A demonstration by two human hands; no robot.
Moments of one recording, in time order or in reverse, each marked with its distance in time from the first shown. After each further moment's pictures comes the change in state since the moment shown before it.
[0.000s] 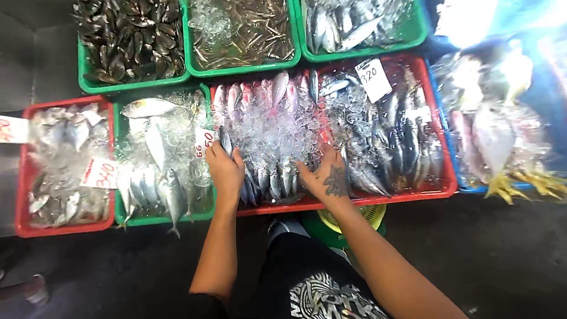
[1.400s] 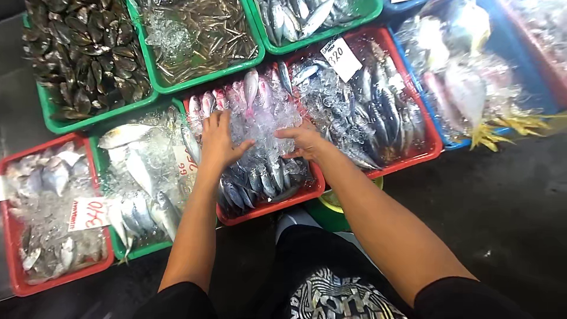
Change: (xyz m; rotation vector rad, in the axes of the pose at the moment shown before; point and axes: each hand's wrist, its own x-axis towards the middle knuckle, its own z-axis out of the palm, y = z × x) left_hand 0.086 0.049 -0.004 0.024 -0.425 0.584; right_hand 0.072 -0.018 -0.005 1.022 -0.408 0.568
